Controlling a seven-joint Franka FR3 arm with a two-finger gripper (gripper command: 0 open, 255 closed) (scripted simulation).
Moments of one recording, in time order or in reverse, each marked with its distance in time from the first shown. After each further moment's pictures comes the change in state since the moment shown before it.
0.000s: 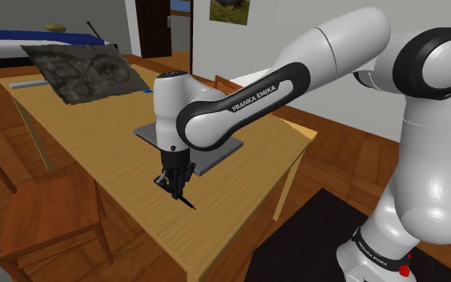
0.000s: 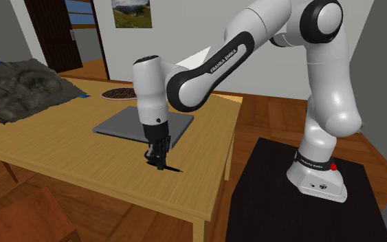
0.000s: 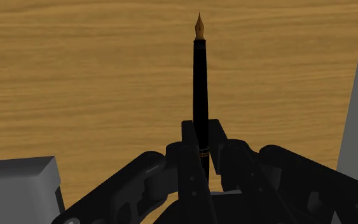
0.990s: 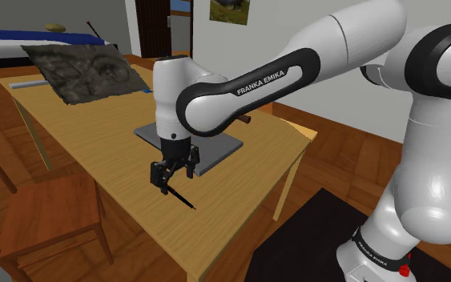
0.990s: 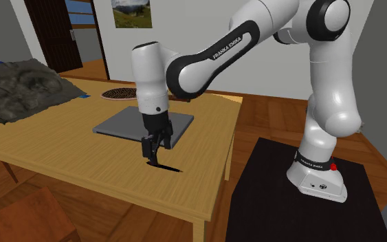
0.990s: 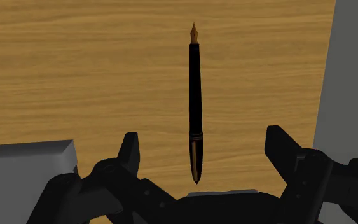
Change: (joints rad) arm -0.010 -0.046 0.011 0.030 0.027 -0.076 -0.016
